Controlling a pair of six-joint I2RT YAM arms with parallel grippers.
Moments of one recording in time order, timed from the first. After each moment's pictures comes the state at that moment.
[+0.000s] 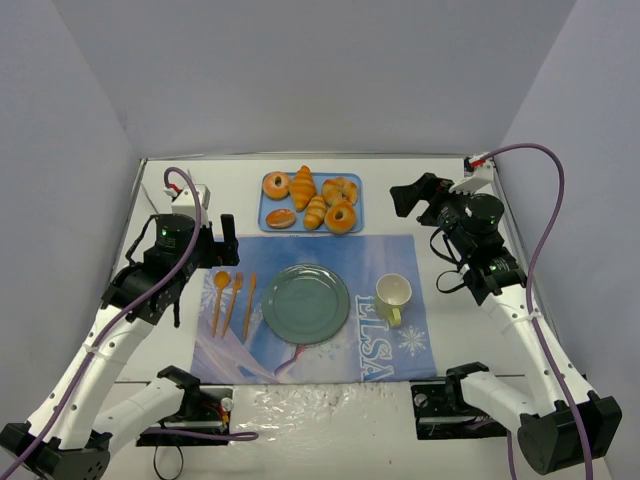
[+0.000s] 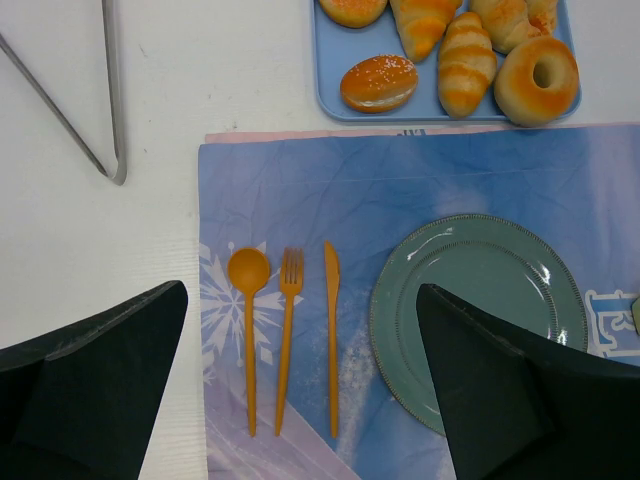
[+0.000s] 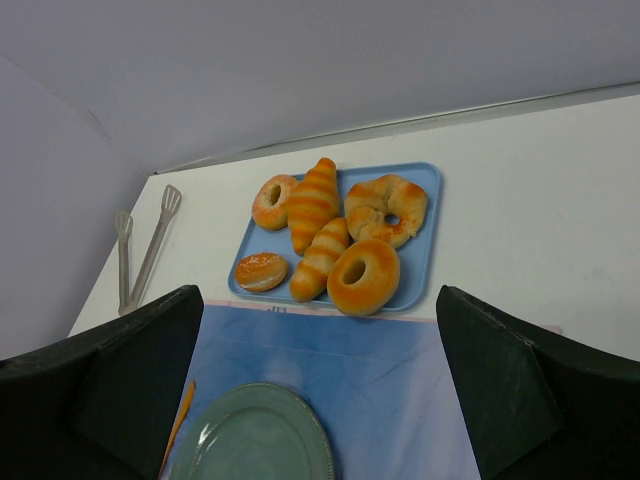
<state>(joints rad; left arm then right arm) -0.41 0.89 1.07 -0.70 -0.23 -0.25 0.23 0.99 0.91 -0.02 -0.10 0.47</state>
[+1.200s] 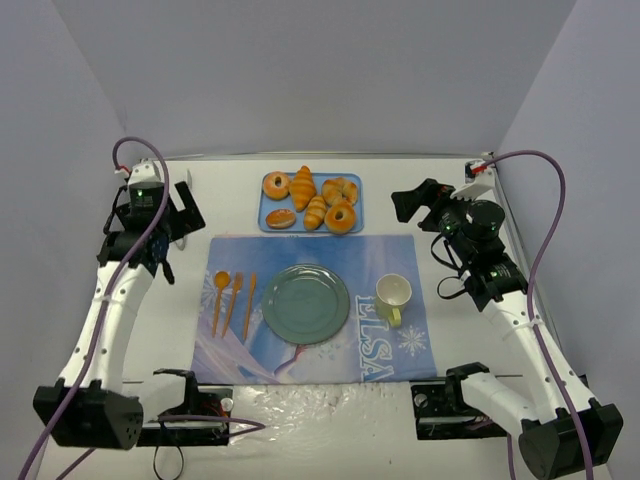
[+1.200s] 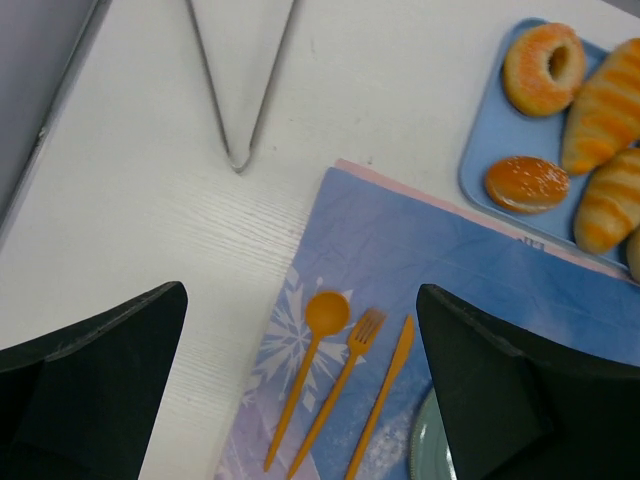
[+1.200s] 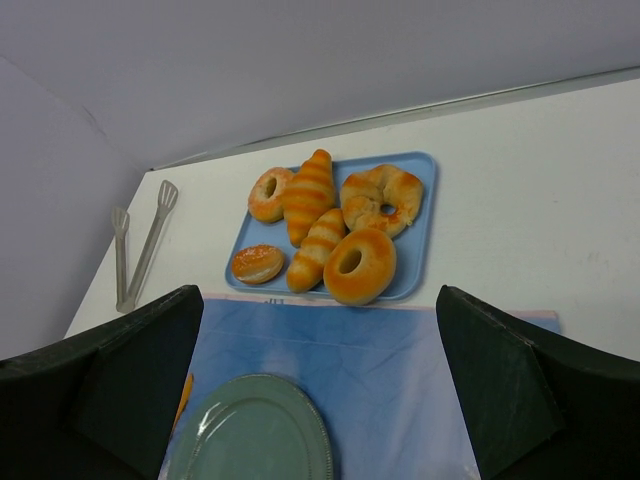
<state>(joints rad) -0.07 1.11 1.17 -0.68 -0.24 -0.37 0.23 0.95 0.87 -0.03 -0.10 0.48</state>
